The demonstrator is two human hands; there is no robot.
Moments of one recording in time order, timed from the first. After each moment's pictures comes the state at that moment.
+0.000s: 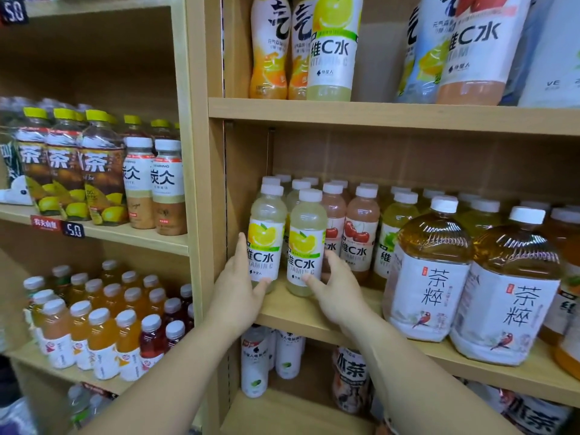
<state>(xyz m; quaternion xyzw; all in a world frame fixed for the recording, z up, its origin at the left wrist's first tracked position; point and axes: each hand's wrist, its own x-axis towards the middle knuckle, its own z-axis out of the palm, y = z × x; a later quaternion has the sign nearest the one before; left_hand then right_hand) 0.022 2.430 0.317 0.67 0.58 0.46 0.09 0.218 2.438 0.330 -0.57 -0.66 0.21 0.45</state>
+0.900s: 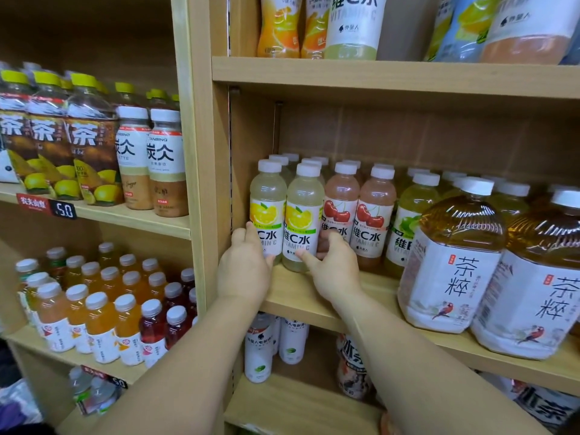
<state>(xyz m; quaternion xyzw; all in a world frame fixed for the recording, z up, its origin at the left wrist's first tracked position) 0.031 2.453 0.327 0.63 0.67 0.39 -0.01 0.190 2.483 0.316 -0.60 -0.61 0.14 0.50</state>
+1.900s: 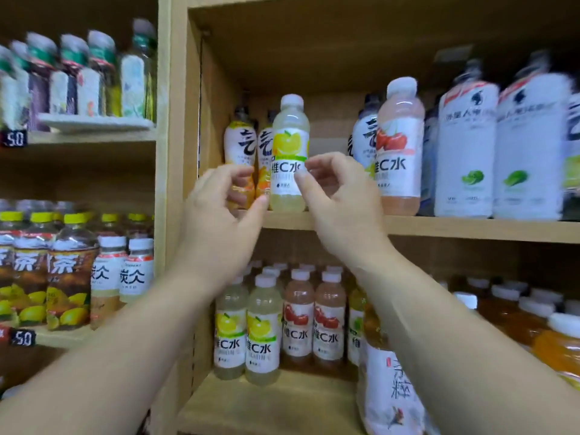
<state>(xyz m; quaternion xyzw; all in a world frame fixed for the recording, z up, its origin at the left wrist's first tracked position) 0.053 2.368 0.560 0.65 0.29 0.69 -0.09 0.222 2.361 0.589 -0.33 -0.66 -0.10 0.67</state>
